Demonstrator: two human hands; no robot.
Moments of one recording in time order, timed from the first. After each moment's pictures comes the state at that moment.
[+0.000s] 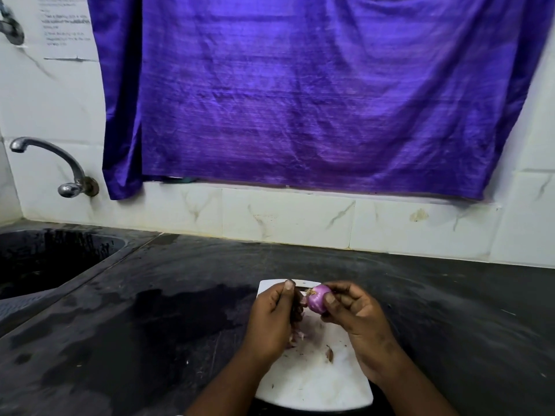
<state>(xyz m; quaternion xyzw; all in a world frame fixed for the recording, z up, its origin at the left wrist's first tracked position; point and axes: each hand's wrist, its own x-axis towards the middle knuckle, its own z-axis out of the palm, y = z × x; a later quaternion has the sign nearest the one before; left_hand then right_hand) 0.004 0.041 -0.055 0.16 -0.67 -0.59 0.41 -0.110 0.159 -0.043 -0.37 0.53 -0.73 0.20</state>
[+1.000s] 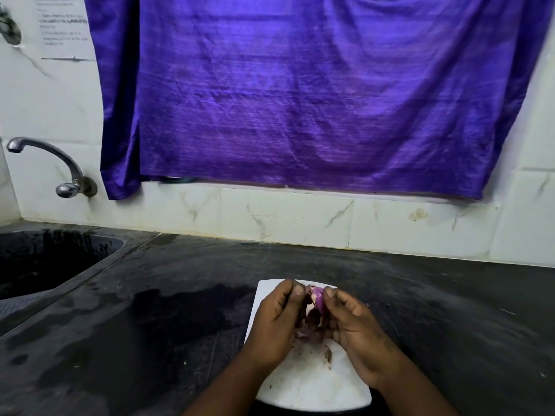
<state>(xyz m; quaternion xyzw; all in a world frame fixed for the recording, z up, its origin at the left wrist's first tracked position) 0.009 0.050 -0.050 0.08 -0.73 -0.56 0.39 -0.099 0.162 -0.036 -0.32 0.52 -0.72 0.33</state>
